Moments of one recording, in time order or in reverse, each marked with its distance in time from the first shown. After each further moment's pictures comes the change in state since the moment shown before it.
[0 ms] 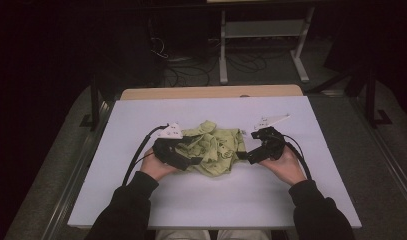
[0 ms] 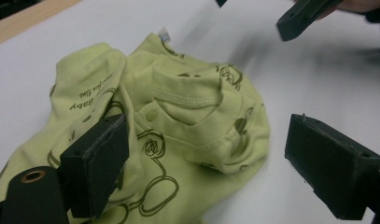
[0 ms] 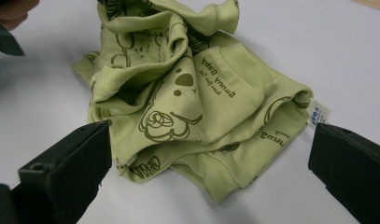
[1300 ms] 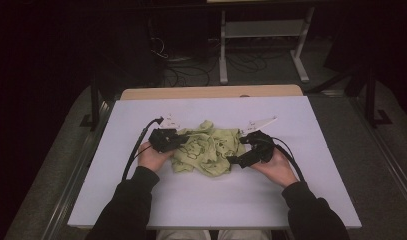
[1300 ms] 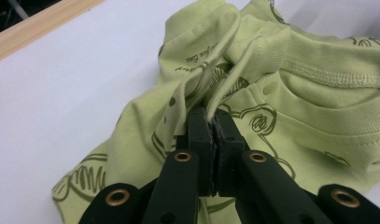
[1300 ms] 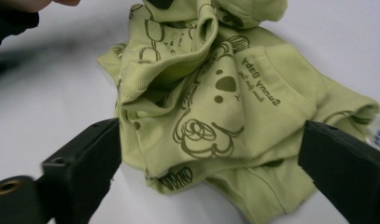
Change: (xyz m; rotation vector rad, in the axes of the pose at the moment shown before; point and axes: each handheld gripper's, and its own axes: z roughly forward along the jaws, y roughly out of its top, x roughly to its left) left arm 0.038 -0.008 0.005 0.096 0.257 -0.072; right arm 0.017 0.005 0.022 0.035 0.072 -0.047
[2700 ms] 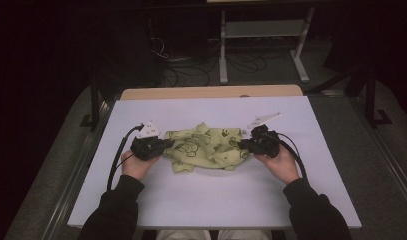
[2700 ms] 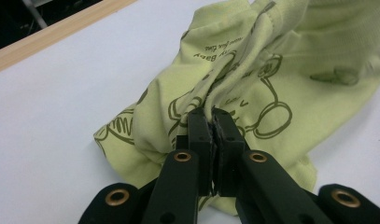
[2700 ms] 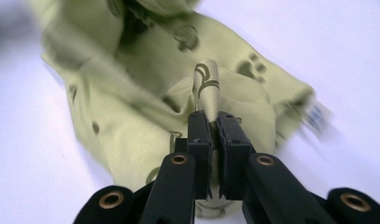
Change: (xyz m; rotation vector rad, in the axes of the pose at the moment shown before) left arm 0.005 -0.033 -0.041 -0.074 0.032 -0.015; right arm -0.016 -0.001 -0.012 0.041 -0.144 0.047
